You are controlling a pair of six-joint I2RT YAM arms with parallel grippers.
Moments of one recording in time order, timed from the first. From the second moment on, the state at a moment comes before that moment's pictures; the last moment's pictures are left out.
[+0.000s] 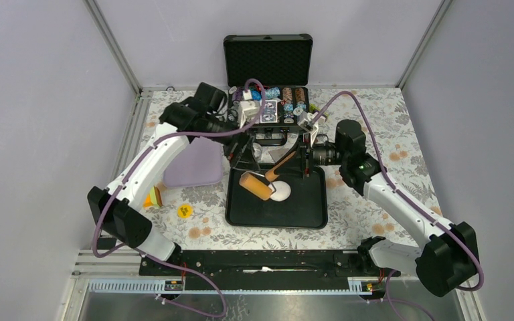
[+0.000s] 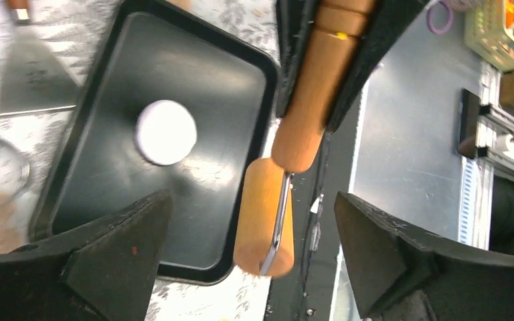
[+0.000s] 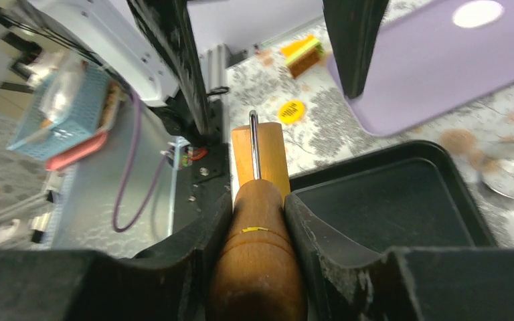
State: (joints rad) left arm -0.52 1.53 1.60 -1.04 0.92 0.32; right arm 0.48 1.17 0.83 0.20 -1.05 0.32
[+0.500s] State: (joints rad) left arm -0.43 1.62 1.40 -0.80 0.40 0.27; right arm 0.48 1.10 0.96 -0.33 -0.51 -0.15
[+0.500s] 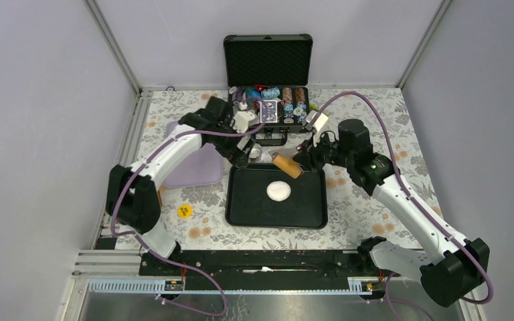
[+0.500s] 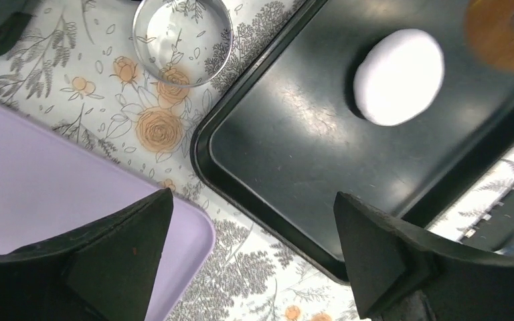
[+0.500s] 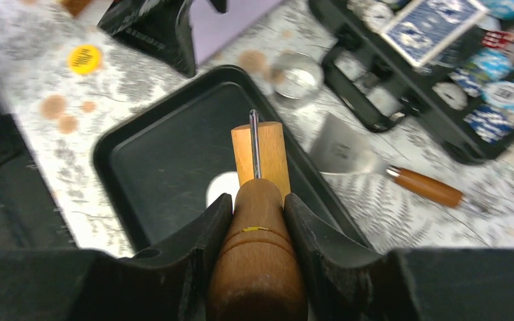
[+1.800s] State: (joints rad) left arm -0.51 2.13 1.60 -0.55 -0.36 0.05; right arm 0.29 0.89 0.92 -0.35 -0.36 -0.21
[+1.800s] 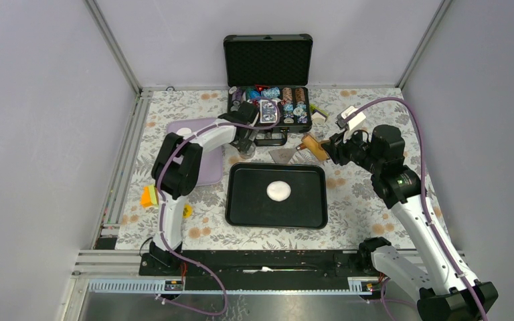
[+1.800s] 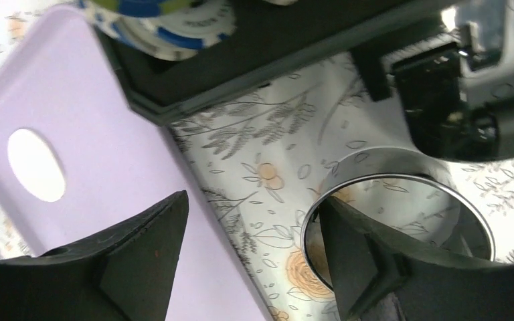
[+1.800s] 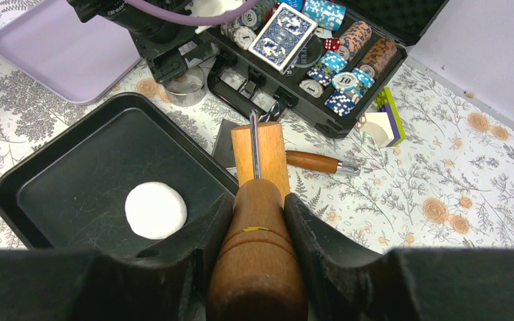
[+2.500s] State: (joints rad) left arm -0.43 1.96 1.53 -0.55 -0.39 0.03; right arm 0.29 0.89 0.92 -0.34 -0.38 -0.21
